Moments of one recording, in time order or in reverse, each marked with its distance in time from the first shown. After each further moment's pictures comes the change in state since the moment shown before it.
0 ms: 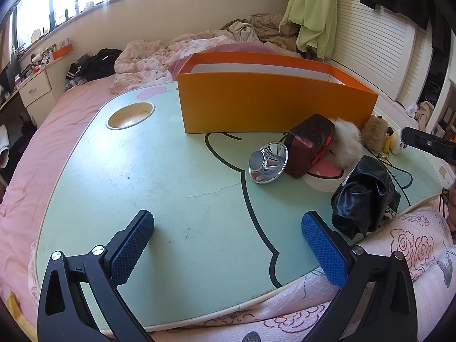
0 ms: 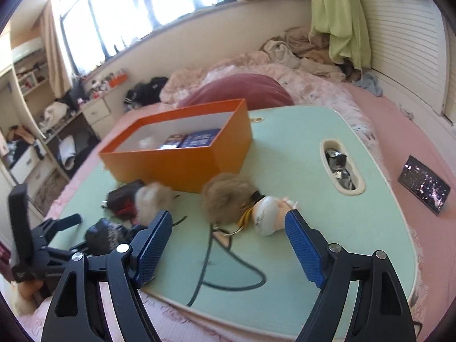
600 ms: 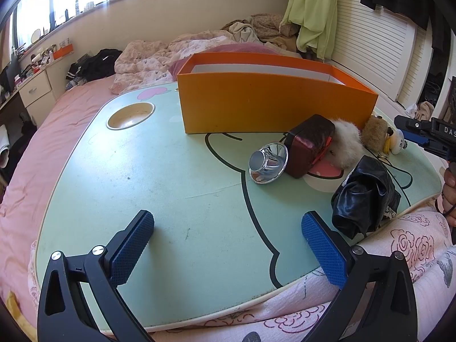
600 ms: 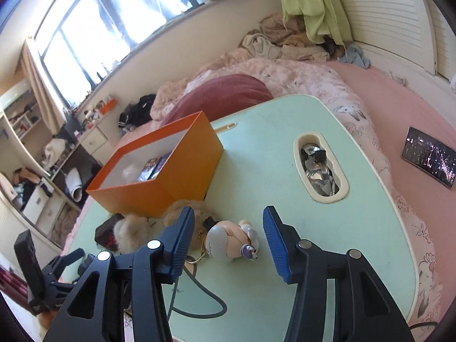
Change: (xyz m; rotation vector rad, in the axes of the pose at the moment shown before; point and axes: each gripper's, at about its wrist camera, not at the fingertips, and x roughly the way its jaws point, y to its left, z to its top) left arm 0.001 0.001 -0.001 -0.001 -0.003 -0.001; right arm 0.011 -0.059 0.013 0.178 -0.016 0.087
